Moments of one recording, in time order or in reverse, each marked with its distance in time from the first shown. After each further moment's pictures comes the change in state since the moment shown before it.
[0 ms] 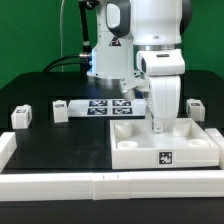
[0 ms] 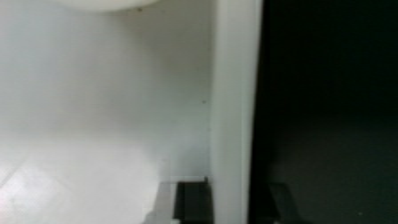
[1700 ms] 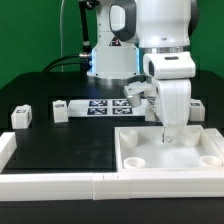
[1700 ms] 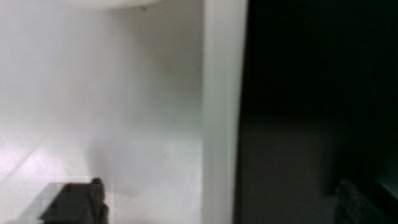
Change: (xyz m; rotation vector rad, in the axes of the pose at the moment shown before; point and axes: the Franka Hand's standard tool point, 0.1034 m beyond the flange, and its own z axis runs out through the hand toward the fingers) arm 0.004 0.031 0.003 -0.028 -0.002 -0.009
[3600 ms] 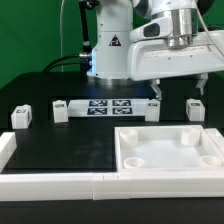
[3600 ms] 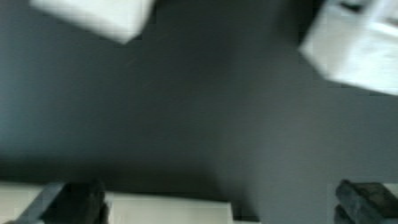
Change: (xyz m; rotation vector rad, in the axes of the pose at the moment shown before) arm 0.057 -0.073 -0.058 -0.038 0.117 1.533
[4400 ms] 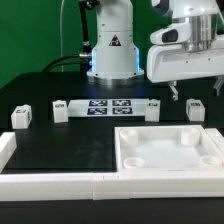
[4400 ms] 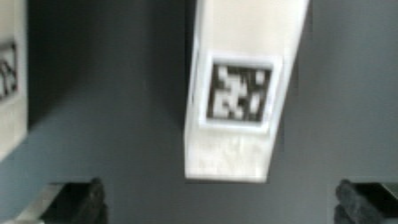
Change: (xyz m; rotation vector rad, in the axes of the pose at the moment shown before) arm -0.022 -0.035 0.006 0.007 -0.222 0.029
